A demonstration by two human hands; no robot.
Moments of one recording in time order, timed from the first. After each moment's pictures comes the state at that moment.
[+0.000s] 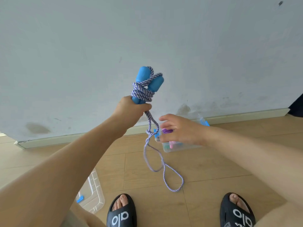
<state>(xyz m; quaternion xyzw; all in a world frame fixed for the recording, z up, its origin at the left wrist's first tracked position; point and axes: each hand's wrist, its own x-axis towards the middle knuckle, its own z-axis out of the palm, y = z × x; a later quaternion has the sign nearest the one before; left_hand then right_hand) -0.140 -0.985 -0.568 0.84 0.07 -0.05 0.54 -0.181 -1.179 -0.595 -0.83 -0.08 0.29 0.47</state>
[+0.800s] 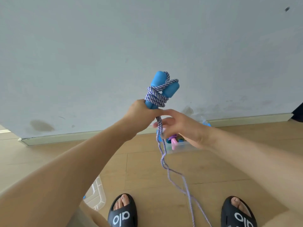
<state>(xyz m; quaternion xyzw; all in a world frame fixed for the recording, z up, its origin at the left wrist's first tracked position) -0.156 -0.997 -0.564 0.85 0.04 -0.09 0.52 -0.180 -1.164 -0.587 -0.74 -0.07 0.28 0.61</state>
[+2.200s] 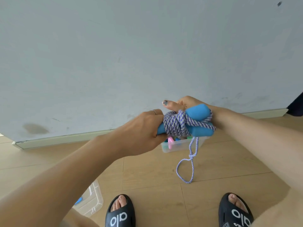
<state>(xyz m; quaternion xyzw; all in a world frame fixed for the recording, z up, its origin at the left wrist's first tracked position) -0.192 -0.998 -0.556 0.89 -0.40 0.00 0.23 -0.145 -1.186 -0.557 -0.89 -0.08 0.15 0.43</state>
